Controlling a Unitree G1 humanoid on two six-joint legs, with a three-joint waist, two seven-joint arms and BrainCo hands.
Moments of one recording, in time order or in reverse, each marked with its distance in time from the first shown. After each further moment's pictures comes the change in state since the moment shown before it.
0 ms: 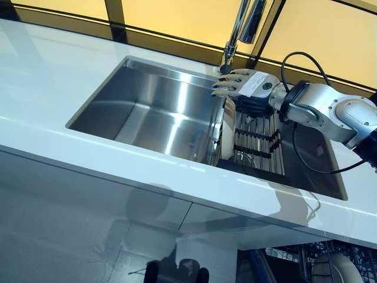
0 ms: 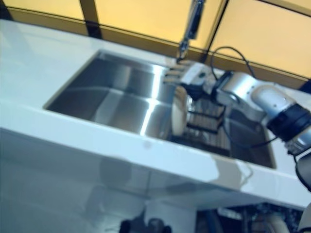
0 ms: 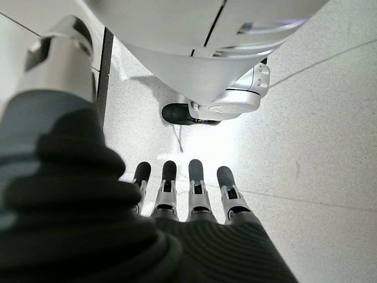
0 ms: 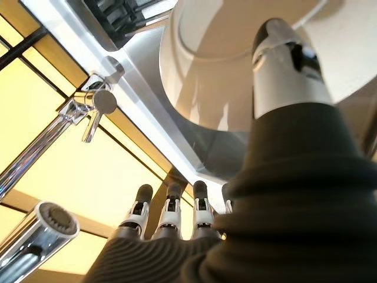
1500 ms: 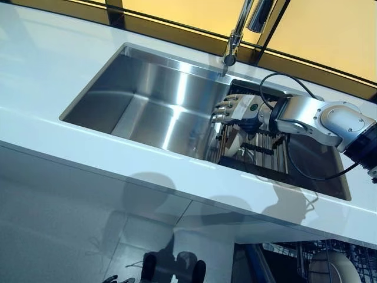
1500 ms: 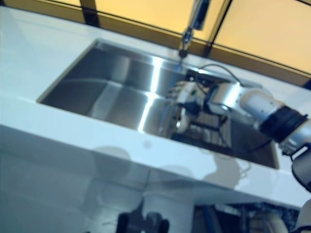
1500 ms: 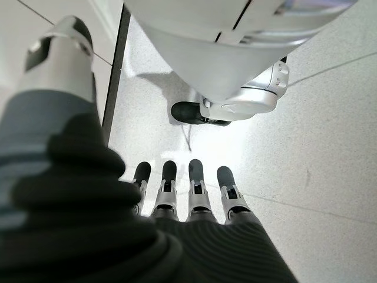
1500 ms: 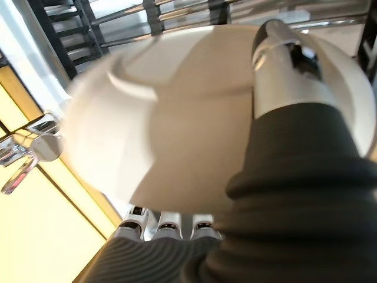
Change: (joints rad) left arm -0.005 0.022 0.024 0.001 -0.066 -0.071 0.000; right arm -0.019 0.029 0.109 0.001 -0.131 -0.083 0.116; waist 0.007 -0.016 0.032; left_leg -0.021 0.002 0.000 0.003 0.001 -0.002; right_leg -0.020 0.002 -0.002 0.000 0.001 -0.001
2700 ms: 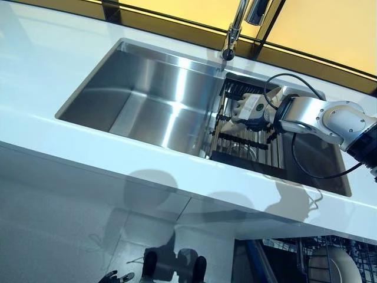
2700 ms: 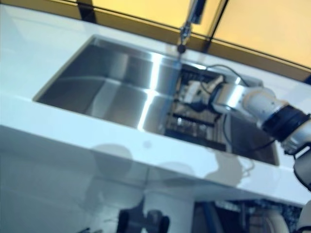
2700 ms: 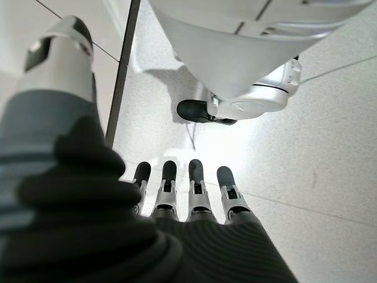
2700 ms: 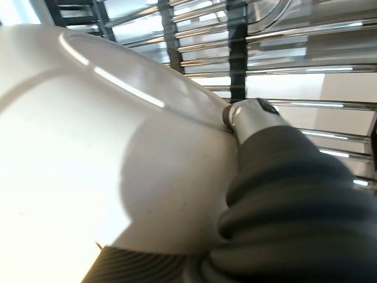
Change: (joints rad) left arm -0.016 -0.003 0.010 -0.004 -0.020 -0.016 -0.002; right arm -0.014 -0.013 0.007 0.057 -0.115 -0.003 -0.040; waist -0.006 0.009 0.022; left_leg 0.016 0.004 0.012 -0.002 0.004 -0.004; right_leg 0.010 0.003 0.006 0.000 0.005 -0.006
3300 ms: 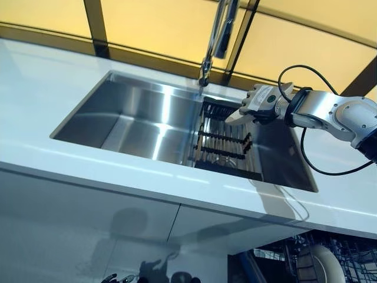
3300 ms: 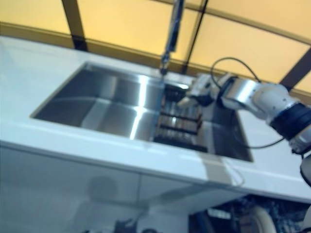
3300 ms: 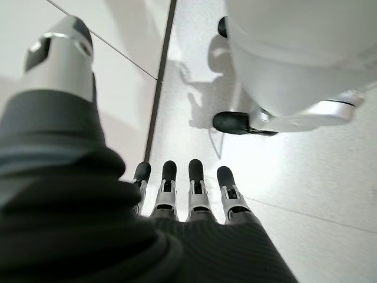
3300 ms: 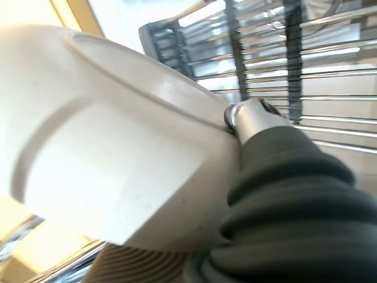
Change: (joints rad) left arm 0.036 -0.026 0.033 0.000 0.012 0.009 0.002; right arm -0.005 -0.043 -0.005 0.062 0.080 0.017 -0.060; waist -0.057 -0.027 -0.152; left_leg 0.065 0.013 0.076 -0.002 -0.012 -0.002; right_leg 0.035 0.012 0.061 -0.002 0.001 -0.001
